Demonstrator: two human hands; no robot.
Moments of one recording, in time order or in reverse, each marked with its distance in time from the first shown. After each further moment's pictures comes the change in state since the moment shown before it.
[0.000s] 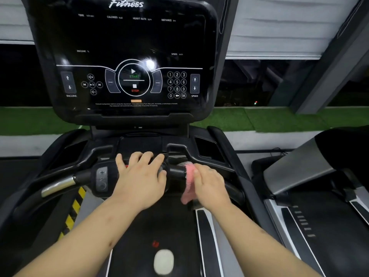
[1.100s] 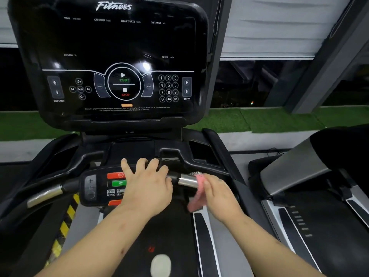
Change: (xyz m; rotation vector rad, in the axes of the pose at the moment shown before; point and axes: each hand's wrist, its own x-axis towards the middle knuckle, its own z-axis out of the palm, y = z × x) left_hand 0.008 0.038 0.006 0.067 -0.020 0.044; right_hand -0.016 0.044 -0.022 0.118 -0.081 0.088
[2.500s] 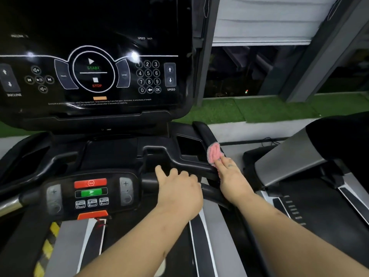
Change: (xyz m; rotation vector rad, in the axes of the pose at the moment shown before) left_hand 0.040 0.104 0.042 0.079 -0.202 0.111; right_hand 0.079 0.115 -0.009 -0.285 0.032 -0.019
